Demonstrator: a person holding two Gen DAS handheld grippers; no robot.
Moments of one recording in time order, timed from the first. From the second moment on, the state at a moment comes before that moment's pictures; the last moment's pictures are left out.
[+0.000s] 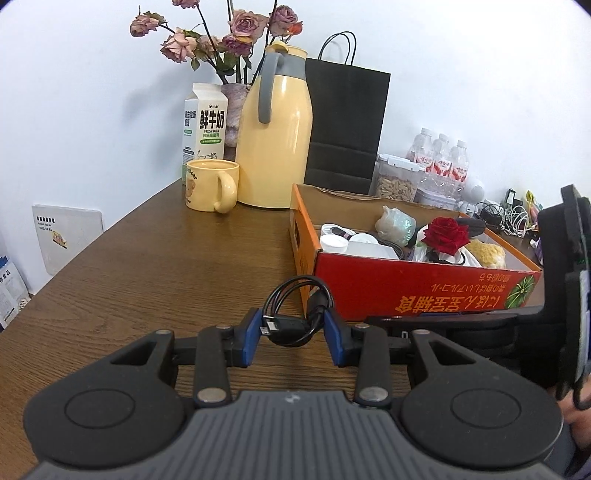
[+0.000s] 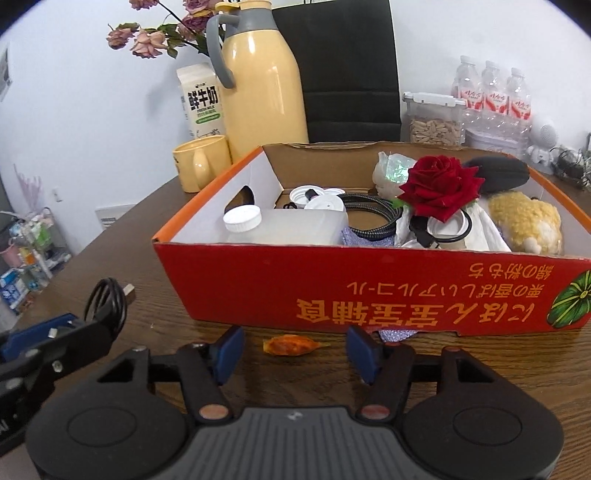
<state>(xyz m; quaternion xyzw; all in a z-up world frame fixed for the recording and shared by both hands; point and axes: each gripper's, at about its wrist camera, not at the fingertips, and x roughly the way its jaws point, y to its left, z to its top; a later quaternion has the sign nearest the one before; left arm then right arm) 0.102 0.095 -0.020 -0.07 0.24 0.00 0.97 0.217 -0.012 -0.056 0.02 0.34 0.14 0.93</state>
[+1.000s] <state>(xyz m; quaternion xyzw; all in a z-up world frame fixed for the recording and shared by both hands) 0.104 0.082 -0.001 -0.05 0.22 -0.01 0.97 0.174 -0.042 -0.035 0.01 0.24 0.17 0.96</state>
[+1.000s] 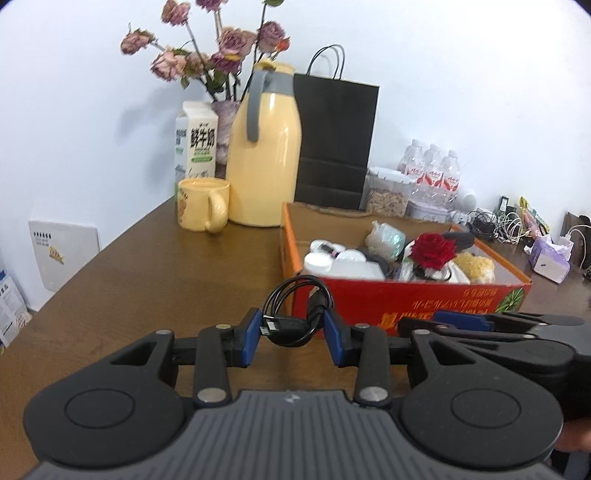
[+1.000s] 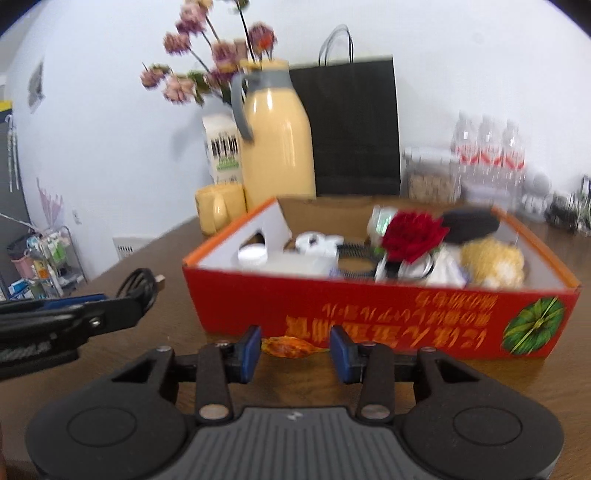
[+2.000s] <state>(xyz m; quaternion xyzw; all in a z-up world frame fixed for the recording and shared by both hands) 0.257 0.014 0.028 -0.02 0.19 0.00 0.98 0.301 -0.100 0.002 0.01 0.16 0.13 0.98</state>
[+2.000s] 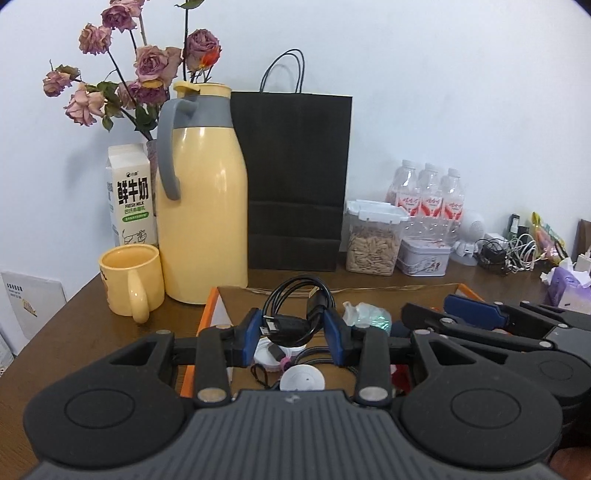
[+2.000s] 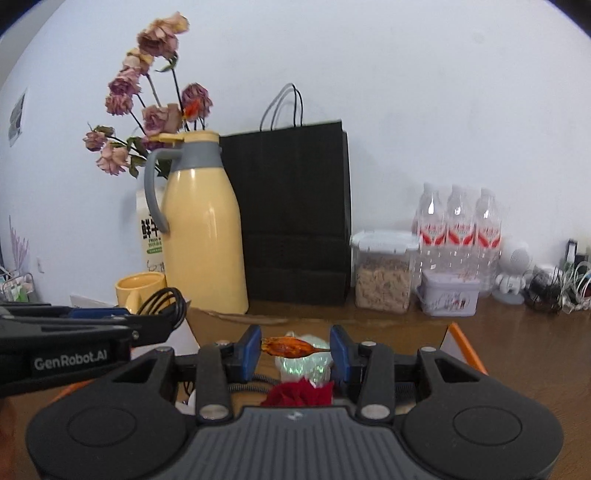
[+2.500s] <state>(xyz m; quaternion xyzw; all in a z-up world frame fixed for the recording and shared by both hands) 0.238 0.022 0.036 -0.02 0.13 0.05 0.99 0.295 -0.123 0.005 0.03 0.17 0.10 0.98</state>
